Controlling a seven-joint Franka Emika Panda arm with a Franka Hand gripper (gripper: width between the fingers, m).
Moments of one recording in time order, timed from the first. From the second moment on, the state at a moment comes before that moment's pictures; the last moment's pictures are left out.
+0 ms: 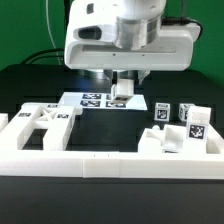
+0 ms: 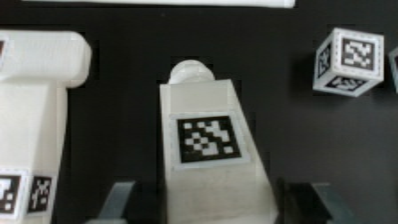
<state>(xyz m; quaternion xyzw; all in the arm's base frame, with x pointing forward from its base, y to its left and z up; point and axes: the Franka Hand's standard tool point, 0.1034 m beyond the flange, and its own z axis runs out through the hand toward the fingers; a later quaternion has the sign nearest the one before) 0.528 0.008 0.094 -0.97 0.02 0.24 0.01</state>
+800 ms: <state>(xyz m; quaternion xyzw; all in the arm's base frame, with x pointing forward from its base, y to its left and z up) 0.569 0.024 0.123 -1.00 0.06 -0.01 0.03</state>
